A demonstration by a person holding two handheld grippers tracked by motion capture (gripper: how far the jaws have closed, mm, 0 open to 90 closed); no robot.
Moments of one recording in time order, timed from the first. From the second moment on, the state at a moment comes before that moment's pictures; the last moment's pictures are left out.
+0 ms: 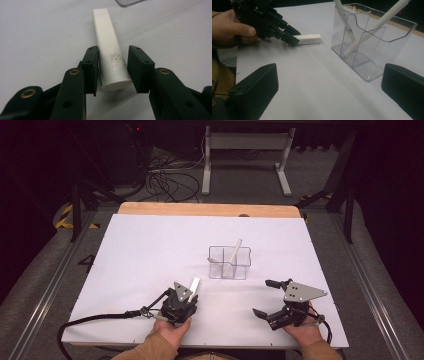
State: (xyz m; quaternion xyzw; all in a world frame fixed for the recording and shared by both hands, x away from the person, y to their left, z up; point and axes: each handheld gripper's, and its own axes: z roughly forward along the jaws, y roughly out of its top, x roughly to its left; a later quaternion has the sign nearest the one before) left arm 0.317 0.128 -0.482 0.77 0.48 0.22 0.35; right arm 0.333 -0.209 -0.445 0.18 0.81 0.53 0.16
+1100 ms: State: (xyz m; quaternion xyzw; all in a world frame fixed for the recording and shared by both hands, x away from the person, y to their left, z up) left arm 0.318 0.148 -0.445 0.79 0.44 0.21 0.38; right arm 0.333 -0.210 -0.444 0.18 0.81 0.54 0.16
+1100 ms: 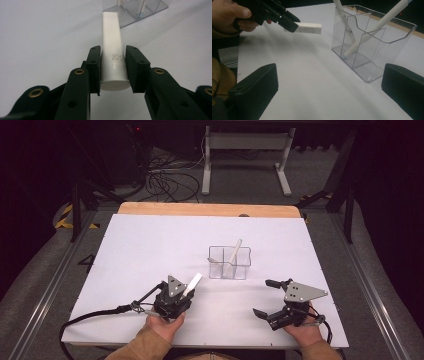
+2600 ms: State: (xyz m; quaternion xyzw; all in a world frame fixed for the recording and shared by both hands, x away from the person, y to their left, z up) left arm 0.324 0.178 -0.350 0.85 0.33 0.10 0.40; right arm 0.333 -0.210 -0.444 0.18 0.81 0.54 0.16
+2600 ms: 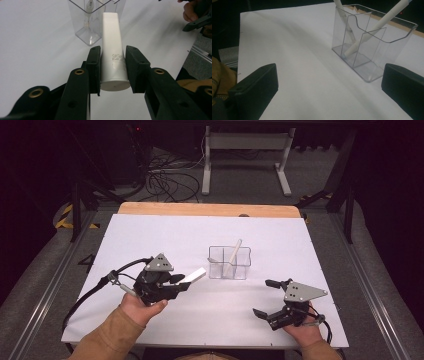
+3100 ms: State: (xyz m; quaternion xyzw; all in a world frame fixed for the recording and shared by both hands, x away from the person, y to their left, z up) left arm 0.331 0.169 -0.330 0.87 0.30 0.09 0.38; right arm 0.333 -0.209 -0.444 0.18 0.81 0.54 0.16
